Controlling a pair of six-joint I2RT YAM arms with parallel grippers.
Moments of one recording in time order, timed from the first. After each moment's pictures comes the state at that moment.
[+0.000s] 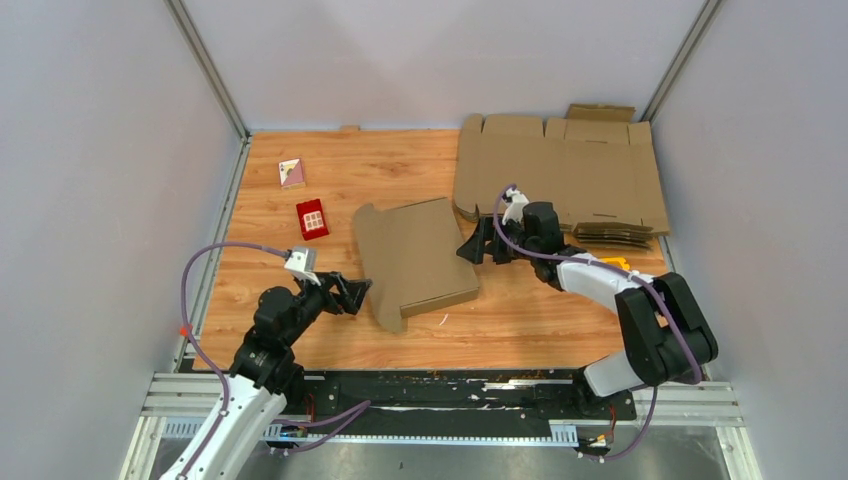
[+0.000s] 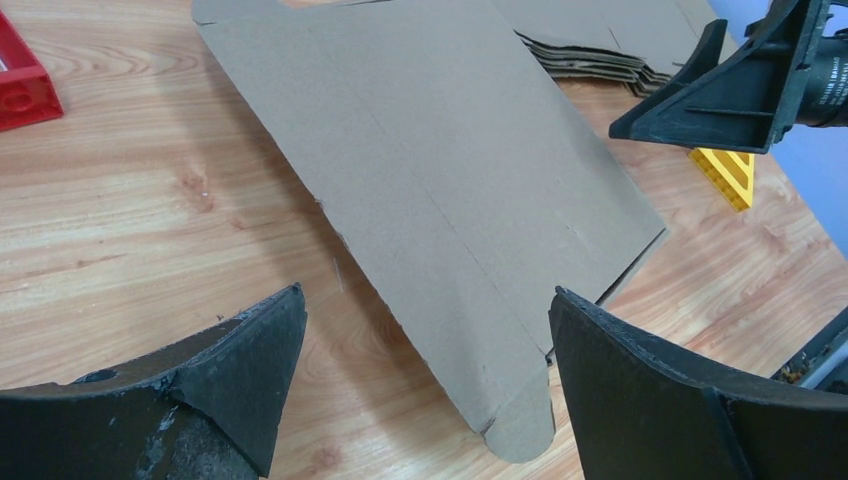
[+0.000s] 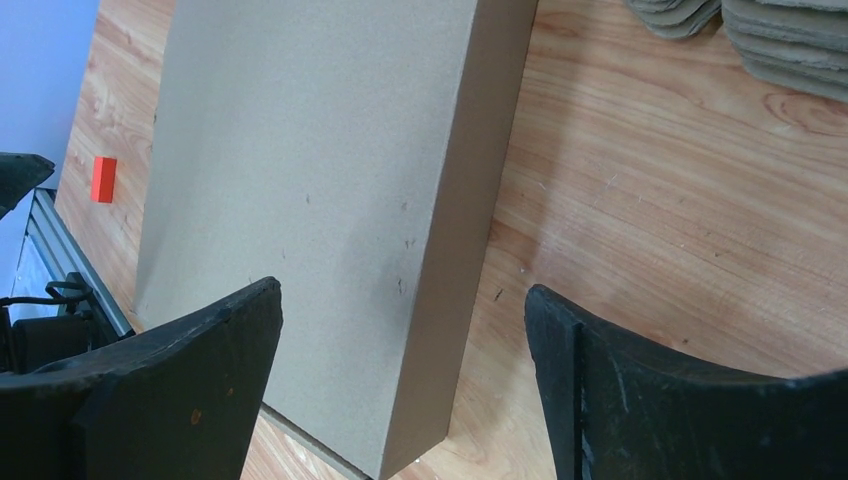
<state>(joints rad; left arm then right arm) -0.36 0.27 0.16 -0.07 0.16 -0.42 0.38 1.47 0.68 0.24 -0.45 0.42</state>
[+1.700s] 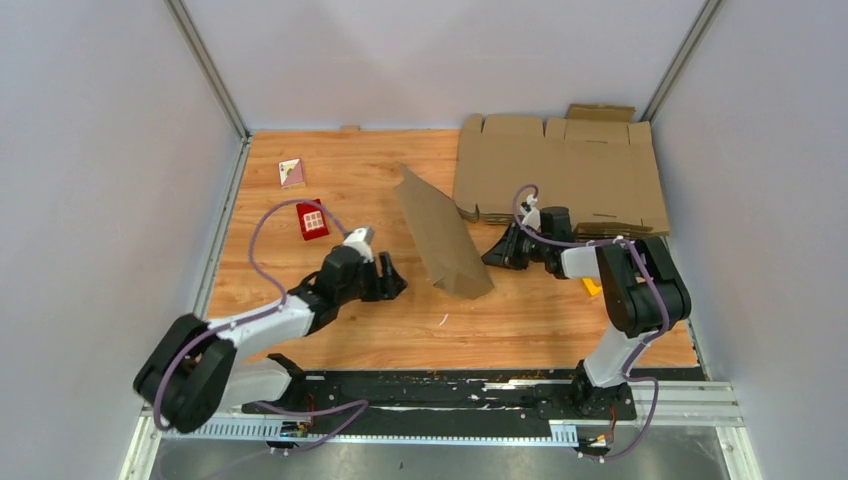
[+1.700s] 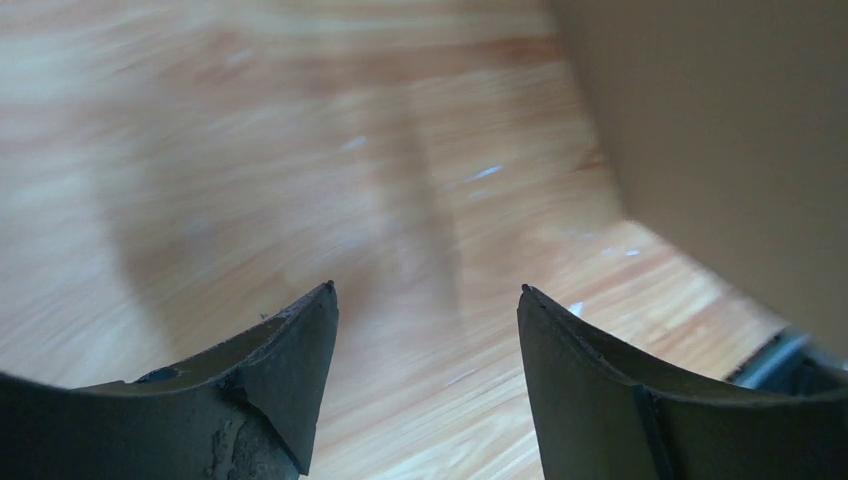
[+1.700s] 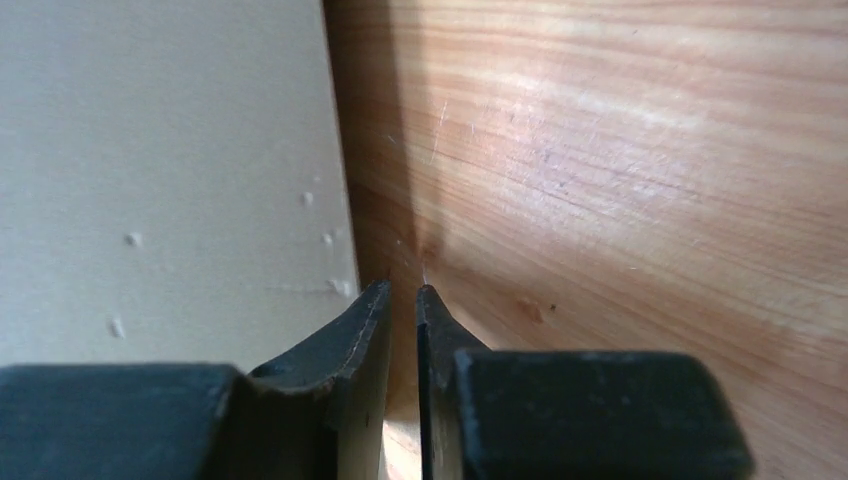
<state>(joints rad) -0.55 1.12 0.34 0.18 0.09 -0.64 0.18 1.74 0.67 0.35 -0.69 0.61</state>
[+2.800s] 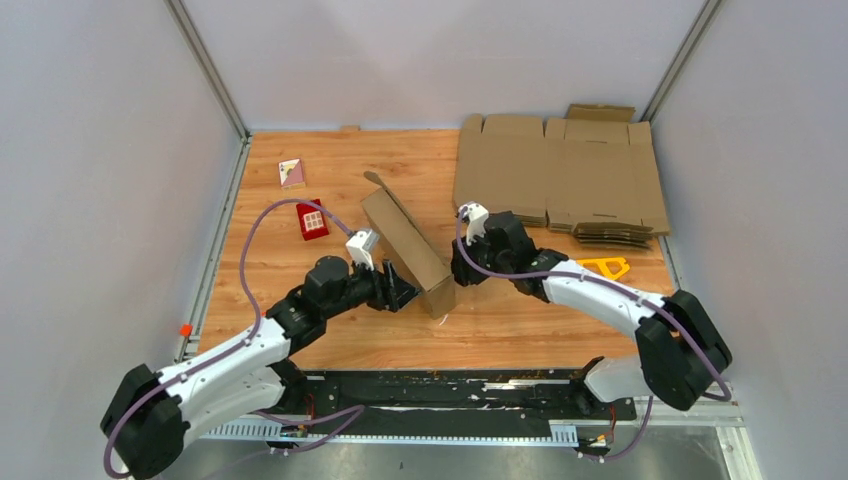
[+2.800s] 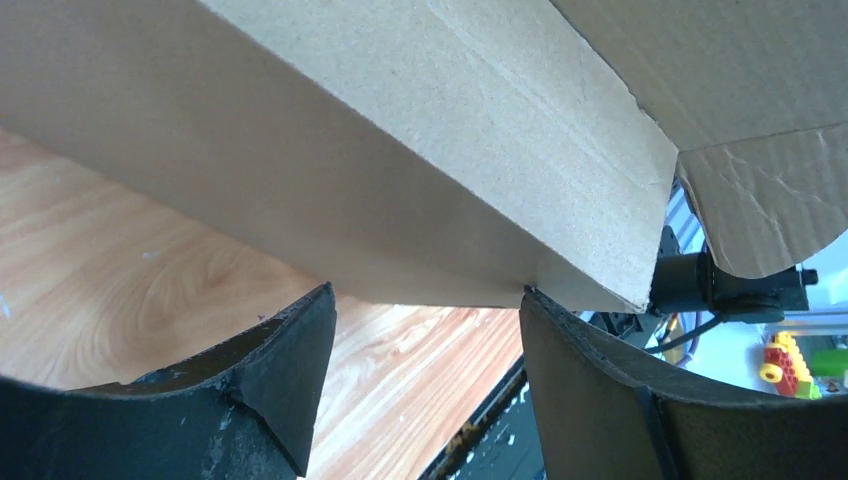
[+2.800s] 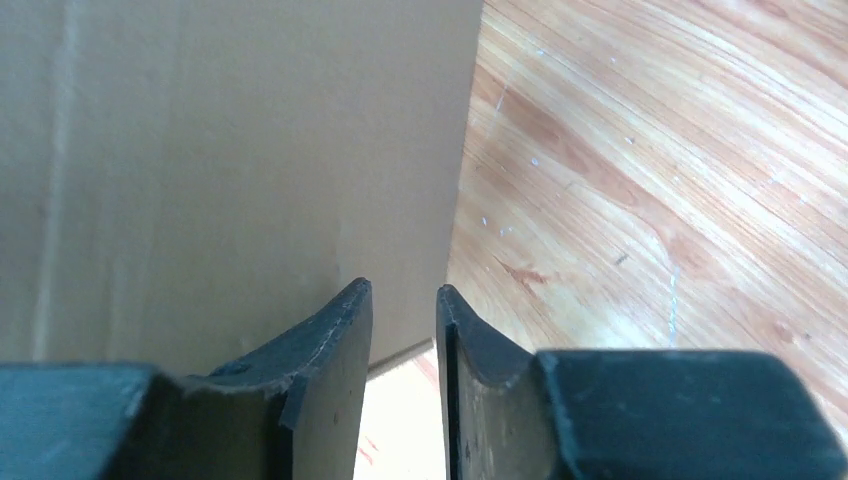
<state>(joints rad) -0.73 0.90 0.40 0.16 0.18 -0.63 0.67 1.40 0.80 -0.05 -0.27 0.23</state>
